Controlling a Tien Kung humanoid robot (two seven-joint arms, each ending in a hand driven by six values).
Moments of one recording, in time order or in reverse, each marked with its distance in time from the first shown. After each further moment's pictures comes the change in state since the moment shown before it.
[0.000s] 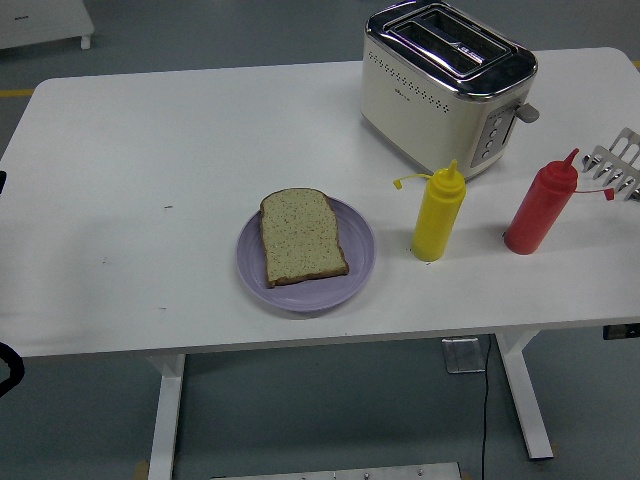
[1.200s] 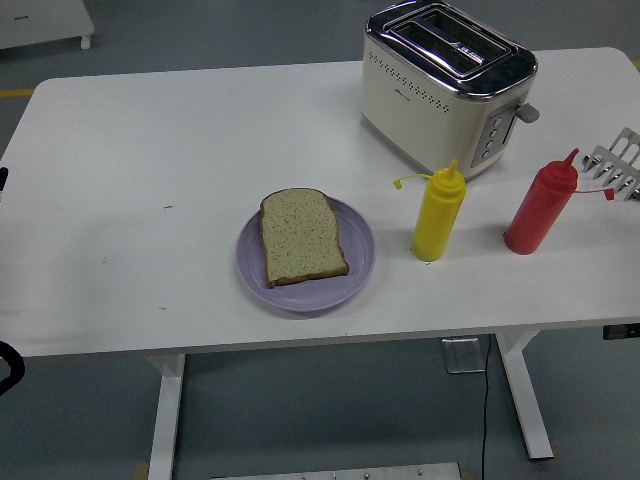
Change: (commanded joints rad) left arm -0.004 -0.002 -0.001 -0.004 0.005 -0.006 0.004; right arm 0.005 -0.004 0.011 0.004 0.013 0.001 0.001
